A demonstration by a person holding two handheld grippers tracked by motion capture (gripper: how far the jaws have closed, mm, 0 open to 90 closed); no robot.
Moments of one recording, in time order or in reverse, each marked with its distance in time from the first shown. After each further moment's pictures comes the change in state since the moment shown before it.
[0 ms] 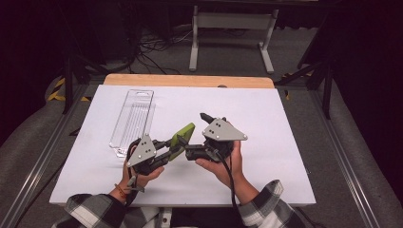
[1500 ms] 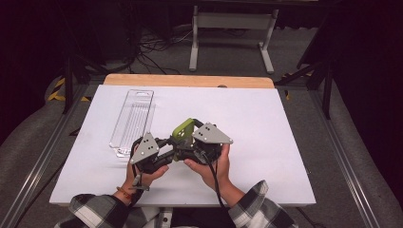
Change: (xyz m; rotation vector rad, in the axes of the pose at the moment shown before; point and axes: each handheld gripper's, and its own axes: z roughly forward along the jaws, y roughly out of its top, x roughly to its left) left arm 0.000 0.001 0.008 -0.022 0.029 -0.092; right arm 0.018 -0.022 0.027 0.038 -0.051 0.101
